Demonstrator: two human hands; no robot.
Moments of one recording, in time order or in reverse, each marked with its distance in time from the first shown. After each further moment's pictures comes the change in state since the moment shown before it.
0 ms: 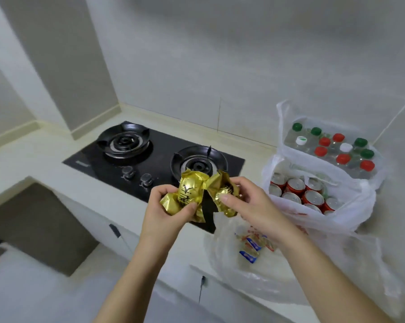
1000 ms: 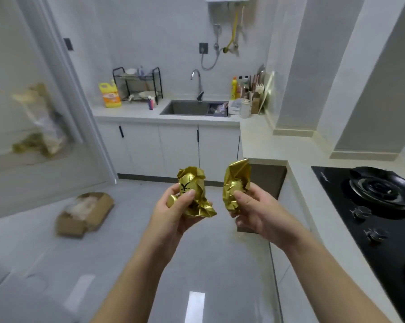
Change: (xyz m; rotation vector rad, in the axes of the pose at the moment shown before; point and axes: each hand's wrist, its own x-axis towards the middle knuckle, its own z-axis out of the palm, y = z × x) left_hand -0.309 0.060 -0.184 -0.361 1.047 0.224; right_hand -0.094 -0.134 0.294 0.361 -1.369 -0.046
